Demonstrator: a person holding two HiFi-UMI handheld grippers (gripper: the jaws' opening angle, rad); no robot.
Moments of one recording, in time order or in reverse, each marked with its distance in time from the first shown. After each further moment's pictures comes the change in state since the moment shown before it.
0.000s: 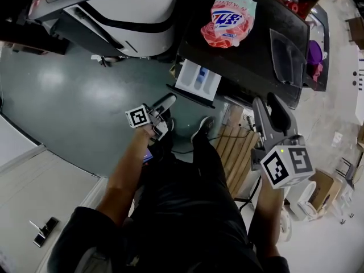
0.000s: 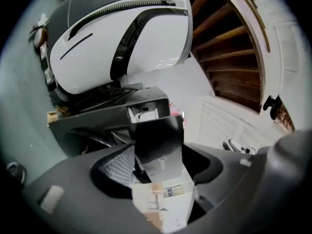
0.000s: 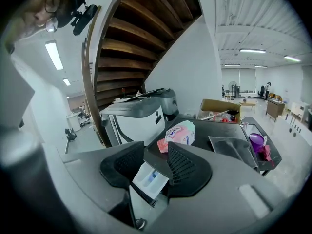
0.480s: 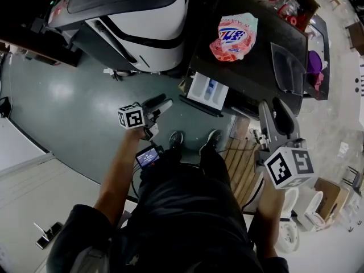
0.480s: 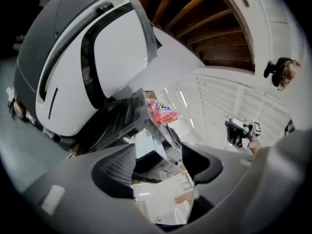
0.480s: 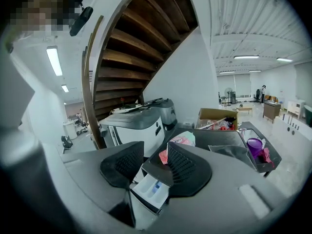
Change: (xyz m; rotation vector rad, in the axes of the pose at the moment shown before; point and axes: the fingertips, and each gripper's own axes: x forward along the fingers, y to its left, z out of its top) left arm -0.040 -0.056 0.076 0.397 0.165 0.125; right arm -0.022 0.017 0.032 0.024 -0.128 -0.029
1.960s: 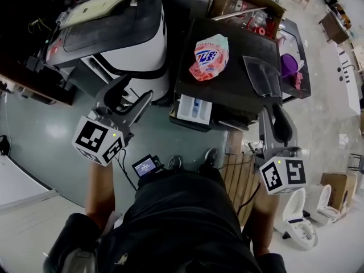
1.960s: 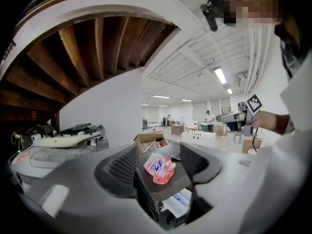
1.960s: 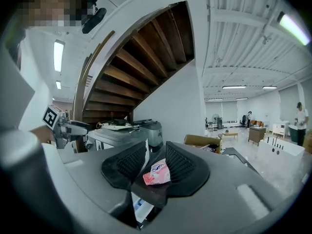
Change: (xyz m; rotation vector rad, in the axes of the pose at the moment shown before) left arm -0.056 -0.283 0.213 1.018 -0.132 0.149; right arm -0.080 0.002 0.069 -0.113 -0.245 -0.175
